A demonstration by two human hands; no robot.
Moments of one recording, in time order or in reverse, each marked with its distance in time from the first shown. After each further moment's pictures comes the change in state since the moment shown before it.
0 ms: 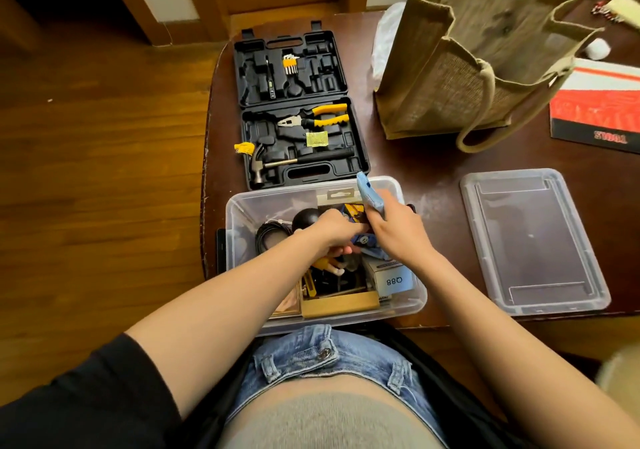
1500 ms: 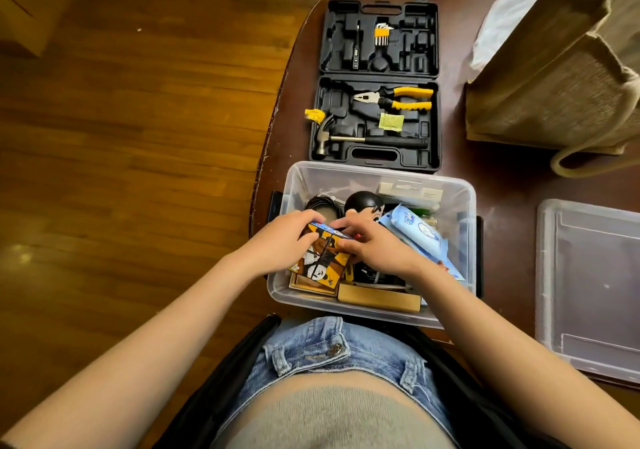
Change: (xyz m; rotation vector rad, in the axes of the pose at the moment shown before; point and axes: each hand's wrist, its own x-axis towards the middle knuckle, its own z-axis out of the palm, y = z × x) left_hand -0.059 -0.121 -0.090 0.470 0.319 0.375; right_hand -0.001 -0.047 0.071 0.402 -0.716 -0.197
